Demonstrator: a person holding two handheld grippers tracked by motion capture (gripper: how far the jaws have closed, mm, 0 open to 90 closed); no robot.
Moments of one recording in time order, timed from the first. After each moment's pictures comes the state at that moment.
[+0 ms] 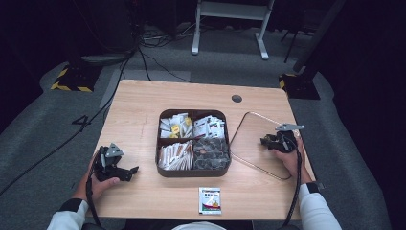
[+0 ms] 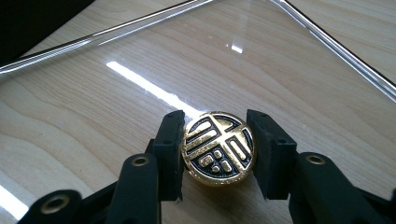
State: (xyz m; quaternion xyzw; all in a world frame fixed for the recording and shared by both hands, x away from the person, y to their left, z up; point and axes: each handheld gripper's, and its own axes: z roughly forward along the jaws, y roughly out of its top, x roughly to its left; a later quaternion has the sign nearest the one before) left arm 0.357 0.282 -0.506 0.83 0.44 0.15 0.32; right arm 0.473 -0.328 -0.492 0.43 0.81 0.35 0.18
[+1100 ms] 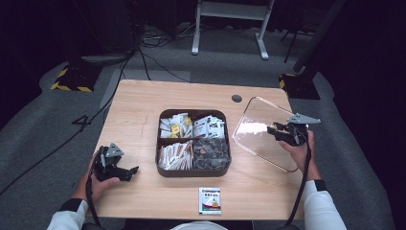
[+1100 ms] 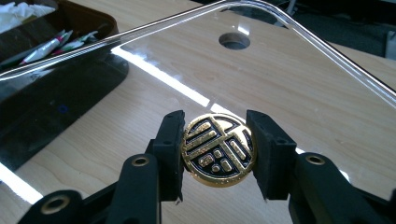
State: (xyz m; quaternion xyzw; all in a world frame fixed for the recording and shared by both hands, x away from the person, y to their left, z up) left arm 0.357 0.283 -0.506 0.83 0.44 0.15 0.32; right arm 0.462 -0.334 -0.431 0.41 0.78 0.42 0.23
